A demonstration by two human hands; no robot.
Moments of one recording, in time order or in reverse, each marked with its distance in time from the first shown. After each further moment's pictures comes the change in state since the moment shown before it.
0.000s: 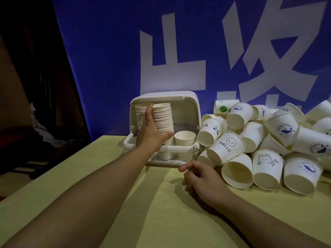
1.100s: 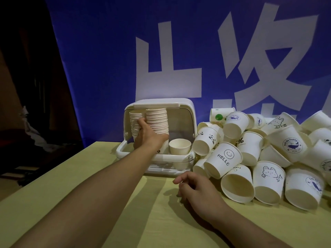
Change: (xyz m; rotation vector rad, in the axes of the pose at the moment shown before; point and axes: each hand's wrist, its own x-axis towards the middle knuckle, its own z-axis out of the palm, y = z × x) left_hand 0.028 0.009 0.025 -0.041 0.061 -0.296; right_hand 0.000 -0.002 -0.001 -0.033 -0.002 0.000
